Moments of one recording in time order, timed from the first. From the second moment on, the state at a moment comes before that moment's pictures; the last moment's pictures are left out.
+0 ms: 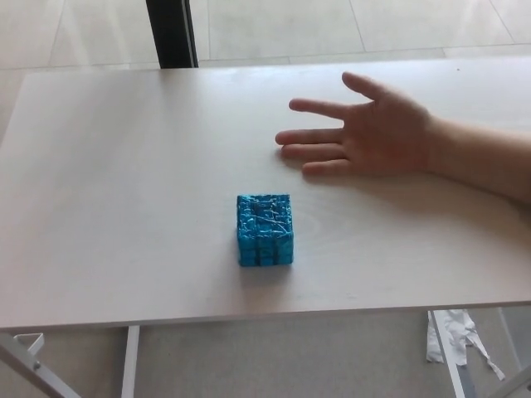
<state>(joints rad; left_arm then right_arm) 0.07 0.76 0.55 1.31 -0.14 -0.07 -0.15 -0.06 -0.61 -0.42 0.05 0.18 -0.11 0.01</state>
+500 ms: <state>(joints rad) 0.07 0.76 0.49 1.31 -0.13 -0.07 -0.15 -0.39 -0.47 0.13 -0.14 0.02 0.01 0.06</state>
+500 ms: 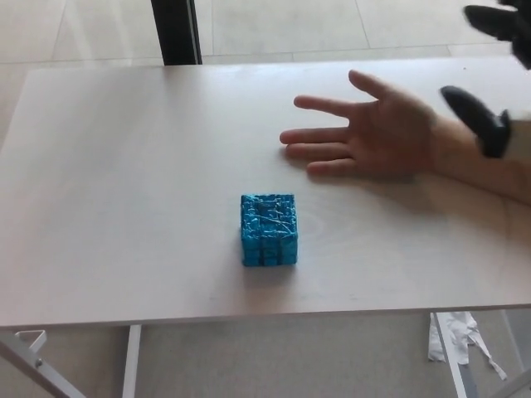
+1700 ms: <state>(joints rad) 0.06 0.76 0.35 1.30 -0.11 -0.07 -0.15 -0.68 -0.36 0.82 0.29 -0.49 0.17 0.12</state>
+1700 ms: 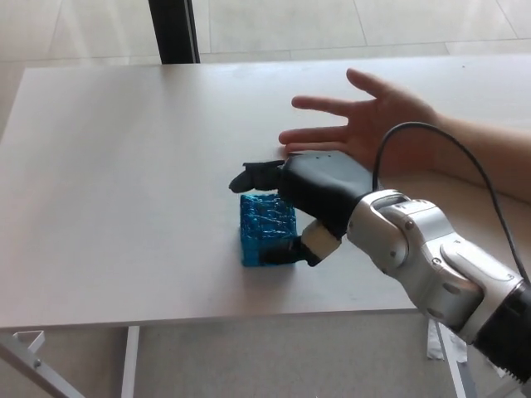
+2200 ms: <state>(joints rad) 0.07 0.77 0.29 1.31 -0.08 -0.09 -0.15 -0.67 -0.25 0.84 0.35 -0.69 0.27 0.09</state>
